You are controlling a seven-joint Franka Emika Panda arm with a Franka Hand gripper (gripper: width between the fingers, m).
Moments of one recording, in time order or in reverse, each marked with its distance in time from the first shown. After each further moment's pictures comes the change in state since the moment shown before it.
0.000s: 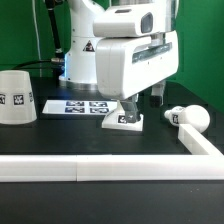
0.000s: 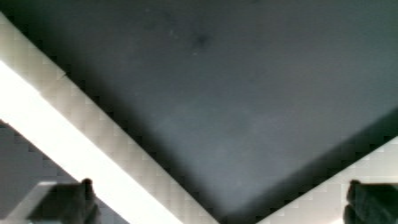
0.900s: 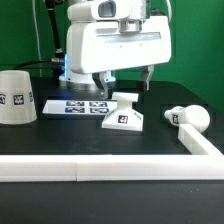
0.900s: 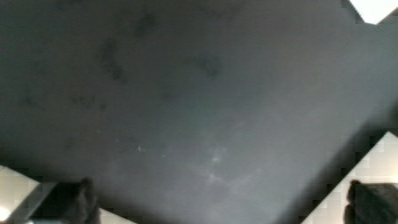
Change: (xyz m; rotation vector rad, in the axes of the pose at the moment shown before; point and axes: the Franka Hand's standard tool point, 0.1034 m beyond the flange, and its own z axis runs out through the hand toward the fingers) arm -0.054 -0.039 -0.017 -0.042 0.012 0.414
